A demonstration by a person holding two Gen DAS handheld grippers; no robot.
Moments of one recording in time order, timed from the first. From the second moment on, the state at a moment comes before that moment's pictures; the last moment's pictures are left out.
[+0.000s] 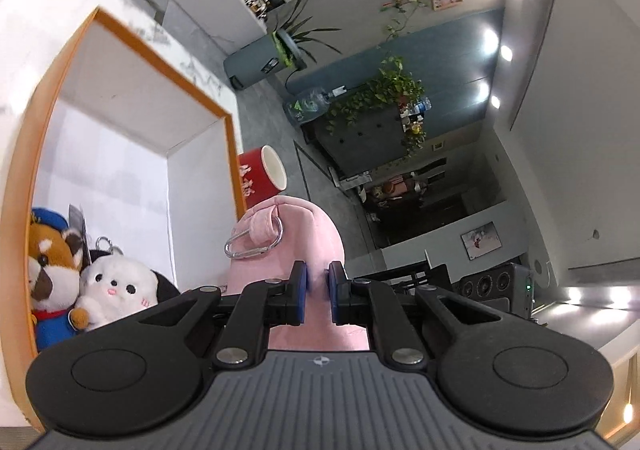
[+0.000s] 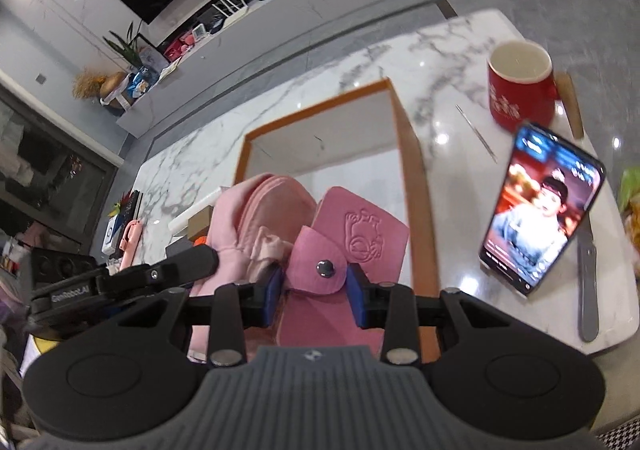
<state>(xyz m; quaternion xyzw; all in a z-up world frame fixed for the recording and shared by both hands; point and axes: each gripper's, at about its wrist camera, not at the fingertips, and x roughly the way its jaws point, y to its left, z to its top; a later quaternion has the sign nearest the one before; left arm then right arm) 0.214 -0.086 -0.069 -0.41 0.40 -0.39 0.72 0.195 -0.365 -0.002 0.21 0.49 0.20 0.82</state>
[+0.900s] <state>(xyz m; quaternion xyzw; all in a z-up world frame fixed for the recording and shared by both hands) 0.218 -0.111 -0.110 -0.34 0.51 -0.34 0.72 0.228 -0.377 -0.047 0.17 0.57 0.20 0.78</state>
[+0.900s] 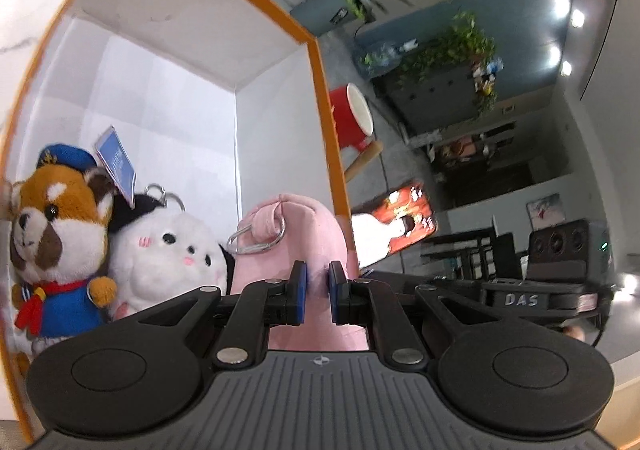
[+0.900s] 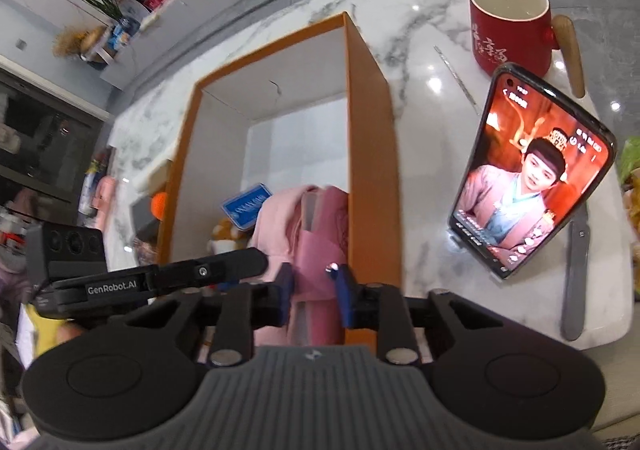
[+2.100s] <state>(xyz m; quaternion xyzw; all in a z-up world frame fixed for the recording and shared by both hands) 0.230 -0.134 -0.079 0.06 0.50 -0.34 0.79 0.214 -0.292 -0.065 -0.01 0.51 0.18 0.84</state>
